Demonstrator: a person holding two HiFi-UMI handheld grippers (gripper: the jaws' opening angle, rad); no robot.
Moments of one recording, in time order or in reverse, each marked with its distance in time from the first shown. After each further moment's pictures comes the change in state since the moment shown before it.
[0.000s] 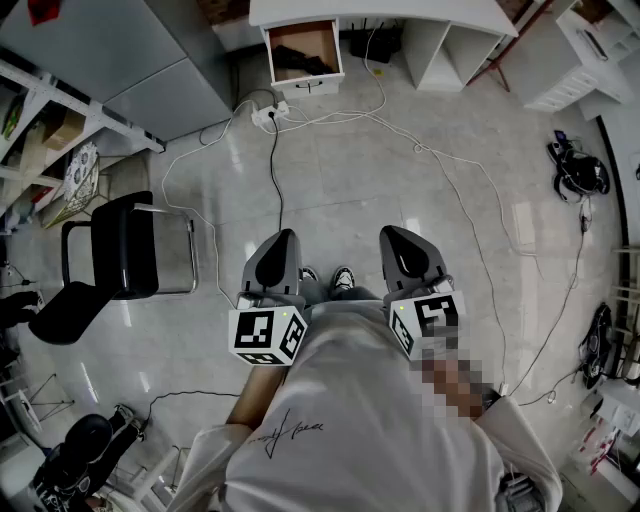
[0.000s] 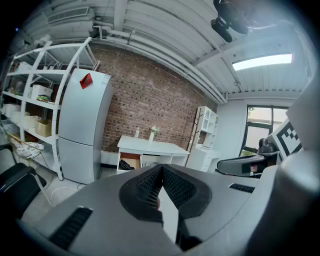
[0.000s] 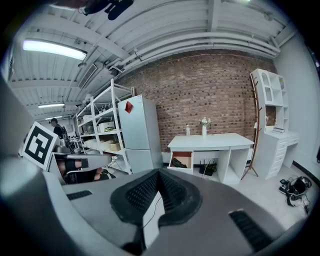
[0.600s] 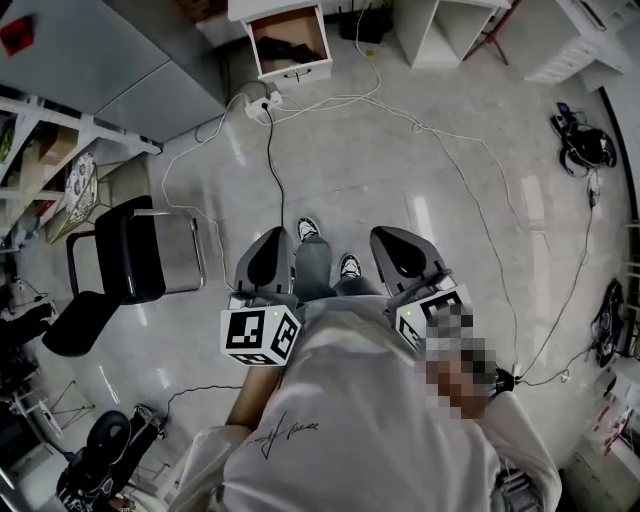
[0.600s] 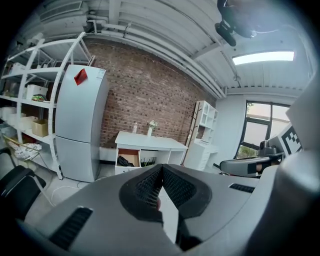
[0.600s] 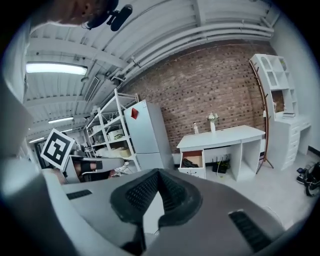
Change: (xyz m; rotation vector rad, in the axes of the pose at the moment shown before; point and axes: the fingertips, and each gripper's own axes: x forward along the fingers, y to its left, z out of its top) left arm 0.017 -0.013 0.000 0.004 0.060 -0.008; right arm -0.008 -0.009 0.000 0.065 -0.036 0.147
